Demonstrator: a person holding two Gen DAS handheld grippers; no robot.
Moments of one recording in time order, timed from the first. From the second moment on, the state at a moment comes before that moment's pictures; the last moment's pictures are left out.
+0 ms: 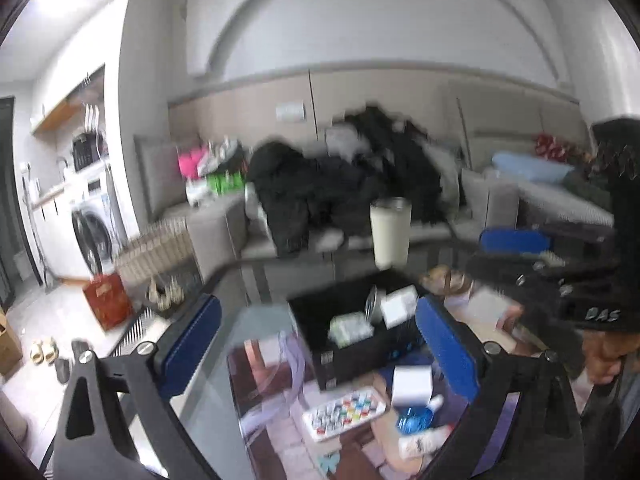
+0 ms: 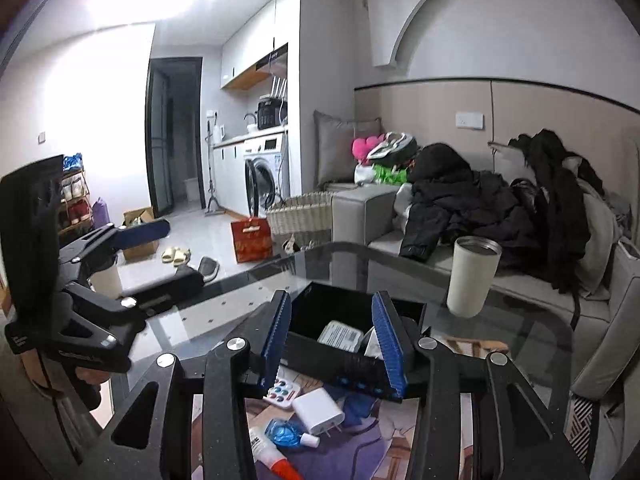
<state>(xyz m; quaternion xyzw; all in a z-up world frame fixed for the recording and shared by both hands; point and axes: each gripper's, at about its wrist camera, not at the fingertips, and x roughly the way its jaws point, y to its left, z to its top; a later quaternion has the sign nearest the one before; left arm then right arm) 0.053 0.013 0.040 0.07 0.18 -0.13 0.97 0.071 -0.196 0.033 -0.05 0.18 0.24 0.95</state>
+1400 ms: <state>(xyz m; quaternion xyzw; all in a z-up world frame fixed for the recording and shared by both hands) 0.137 -0.036 -0.082 0.16 0.46 -0.24 0.84 0.178 -0.153 -0.098 -0.09 0.47 0.24 0.84</state>
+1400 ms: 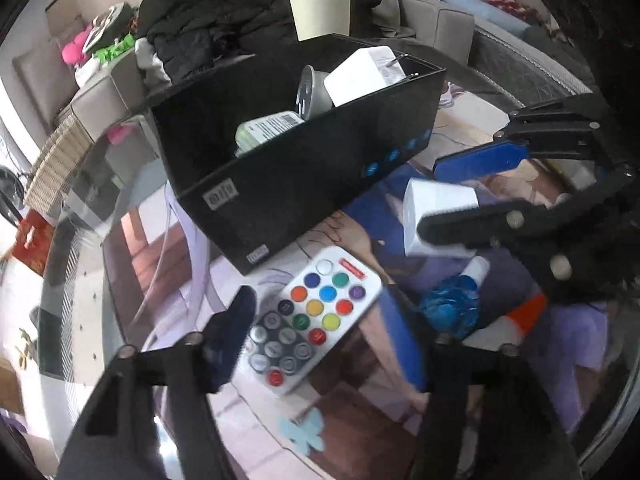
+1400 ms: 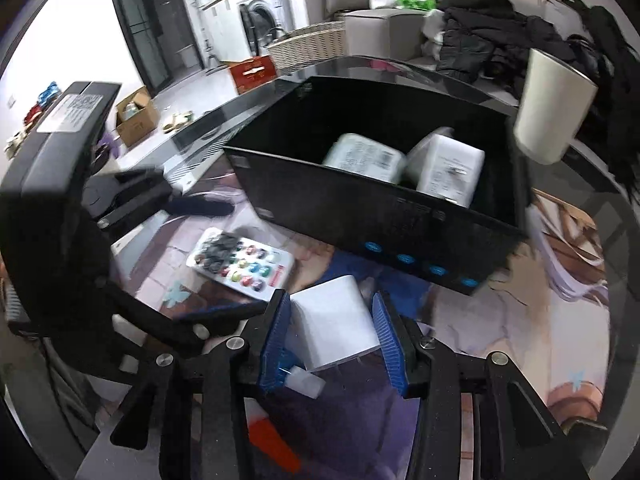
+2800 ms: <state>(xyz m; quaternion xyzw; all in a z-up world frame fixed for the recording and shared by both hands) 0.120 -0.037 -0.082 0.12 0.49 -0.13 0.85 0.153 -0.171 -0.115 -0.11 0.49 0.21 0.84</state>
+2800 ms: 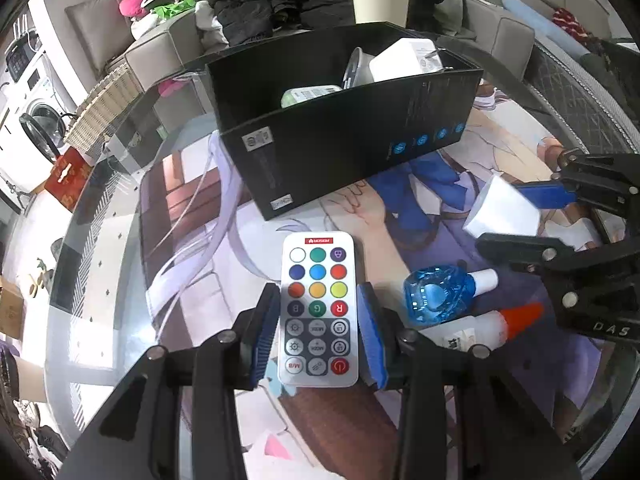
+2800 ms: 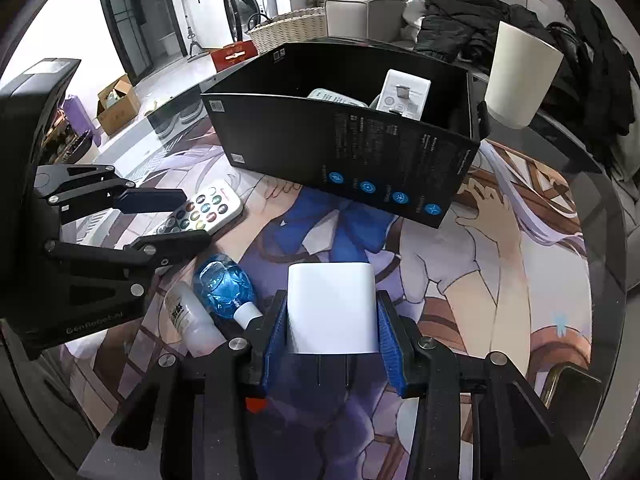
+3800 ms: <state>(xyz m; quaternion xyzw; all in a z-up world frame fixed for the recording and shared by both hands) 0.032 -0.006 0.046 0.06 0.13 -0.12 0.98 0.065 -0.199 0.012 -0.06 0.14 0.21 0.97</state>
